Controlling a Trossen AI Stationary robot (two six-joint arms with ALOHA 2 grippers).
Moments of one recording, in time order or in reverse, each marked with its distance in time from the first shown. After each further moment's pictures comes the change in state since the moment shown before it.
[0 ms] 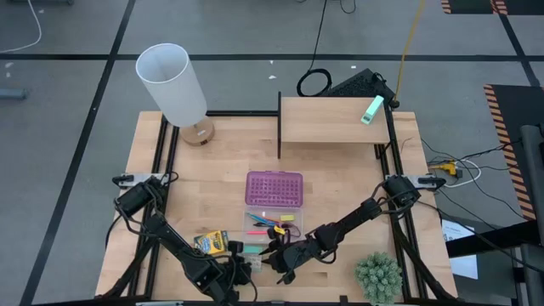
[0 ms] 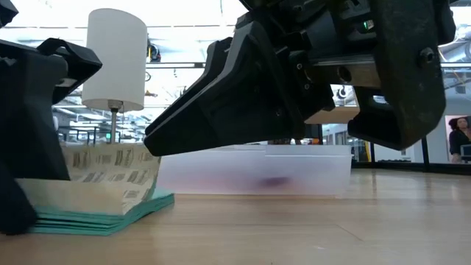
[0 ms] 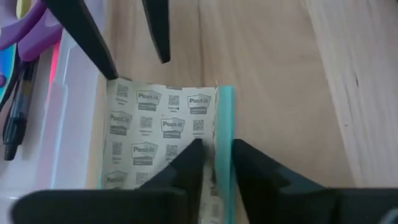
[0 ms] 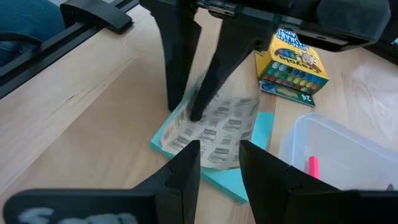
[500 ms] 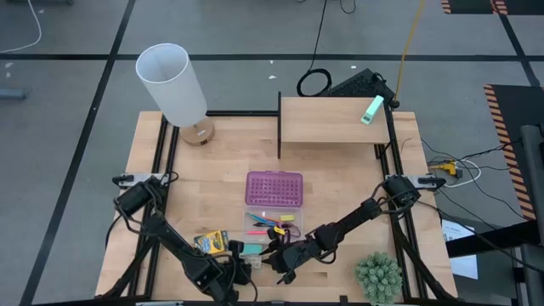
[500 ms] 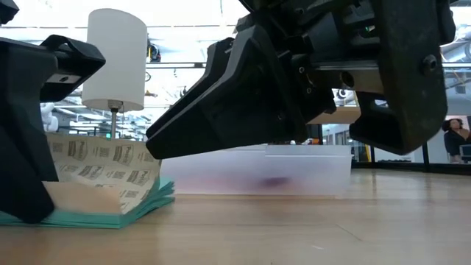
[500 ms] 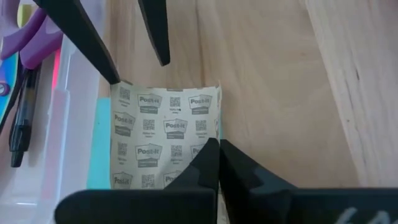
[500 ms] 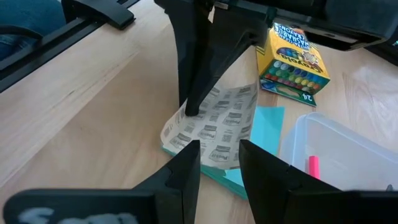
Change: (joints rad) left arm 0.000 -0.007 0.000 0.010 0.004 0.039; right arm 0.000 0.000 0.000 -0.007 -0.002 -0.014
